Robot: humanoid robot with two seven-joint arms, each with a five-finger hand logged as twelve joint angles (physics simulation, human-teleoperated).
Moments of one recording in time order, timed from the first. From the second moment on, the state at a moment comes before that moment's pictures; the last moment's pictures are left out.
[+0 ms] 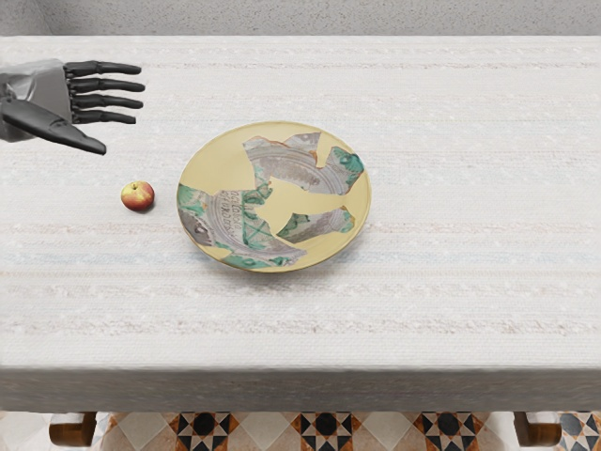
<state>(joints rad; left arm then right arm) -1.21 1.06 -0.13 -1.25 -0.02 -0.61 0.01 -0.05 0.00 0.04 0.28 0.04 -0.42 0.00</state>
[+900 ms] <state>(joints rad) -1.68 0.76 0.78 -1.05 0.25 -0.10 0.16 -0.05 0.00 0.04 0.28 0.04 -0.42 0.00</state>
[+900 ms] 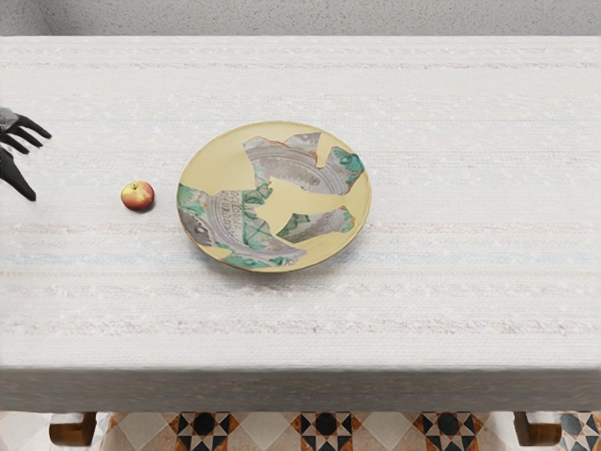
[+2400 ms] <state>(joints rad) -1.51 0.36 0.74 -1.02 0.13 0.26 0.16 -0.05 0.00 0.04 0.28 0.04 -0.42 0.00</state>
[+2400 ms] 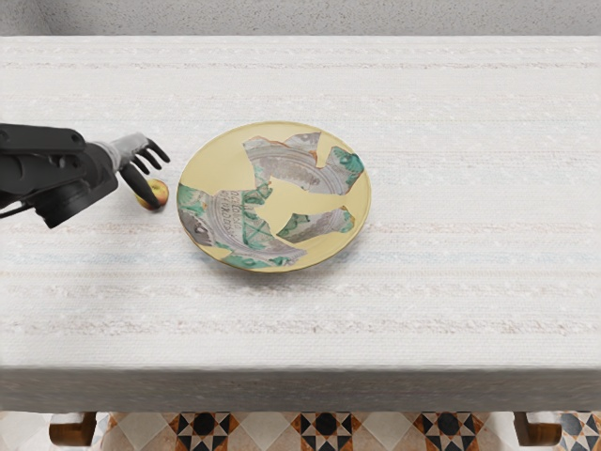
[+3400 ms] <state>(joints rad) -1.61 0.40 0.74 -1.04 0.13 0.25 0.16 -0.05 0.00 0.04 0.28 0.04 -0.42 0.00</state>
